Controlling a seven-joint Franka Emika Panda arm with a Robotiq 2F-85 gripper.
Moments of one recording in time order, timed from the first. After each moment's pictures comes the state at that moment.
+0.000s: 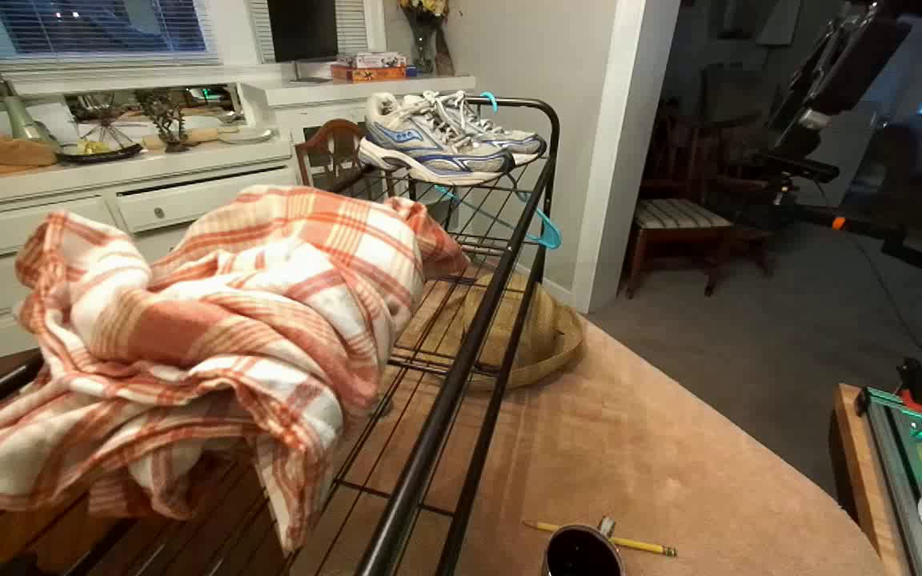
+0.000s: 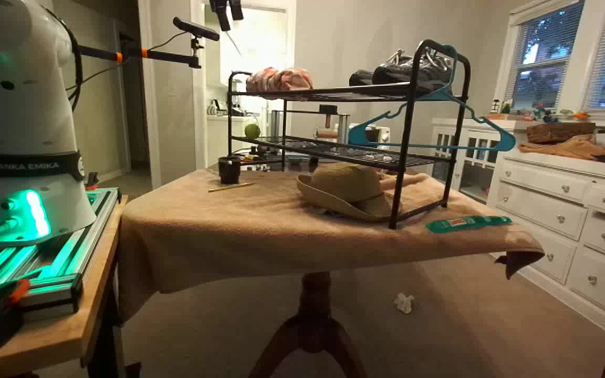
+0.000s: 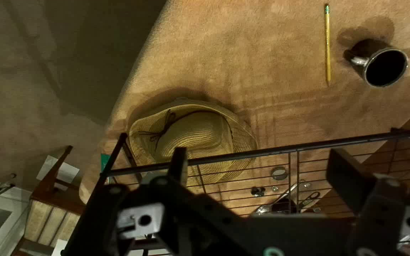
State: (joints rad) arm 0.02 -0.93 0.02 -2.57 -0.02 1.92 -0.04
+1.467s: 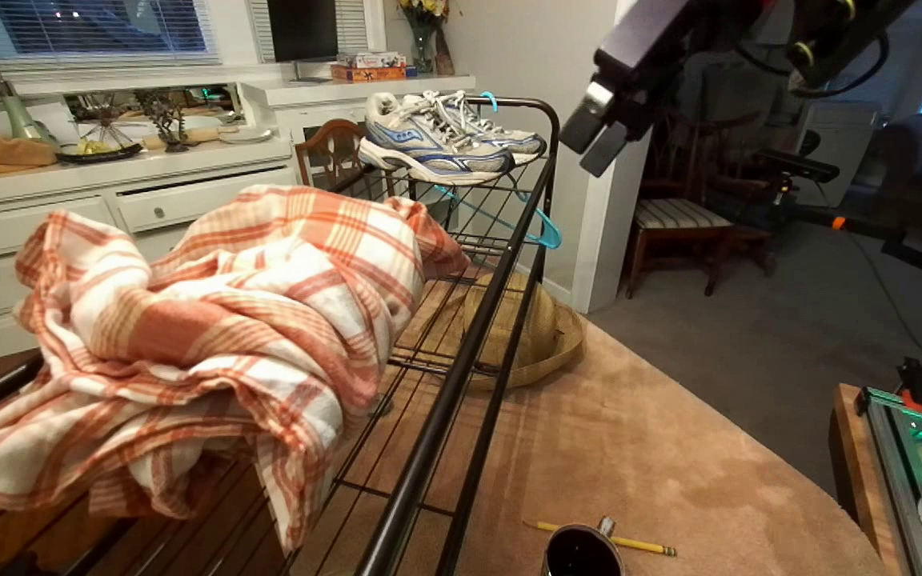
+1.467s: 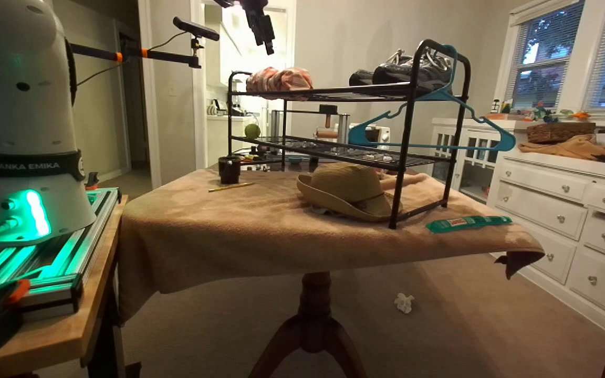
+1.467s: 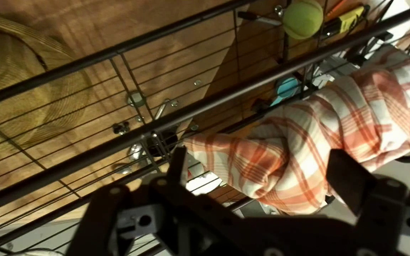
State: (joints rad) arm 0.24 -0.51 0.08 -2.43 0.45 2.45 0.06
